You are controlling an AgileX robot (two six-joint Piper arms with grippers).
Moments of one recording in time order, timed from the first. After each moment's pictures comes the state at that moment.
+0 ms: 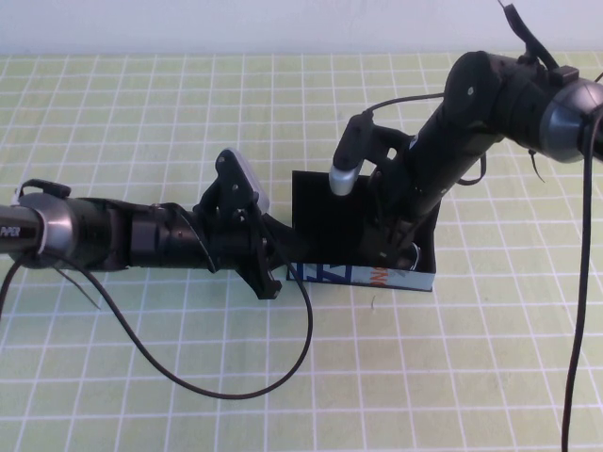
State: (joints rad) right arm 0.42 2.10 -1.73 0.39 1.01 -0.97; left arm -0.30 2.06 -1.12 -1.71 0.86 2.28
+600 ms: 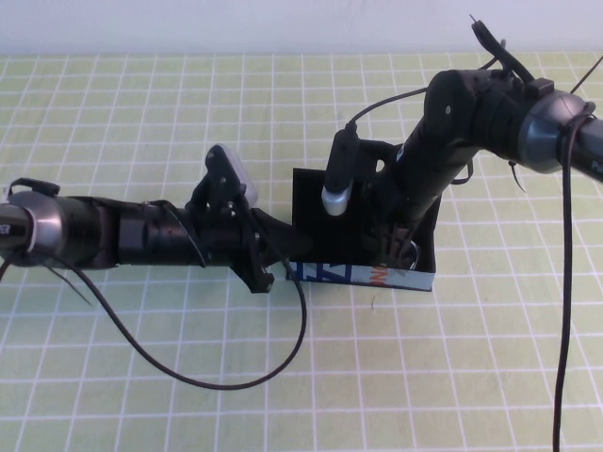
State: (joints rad) right arm 0.46 2.13 -1.73 0.28 0.94 -1.03; left arm -0.28 2.06 -1.12 -1.70 0.92 2.24
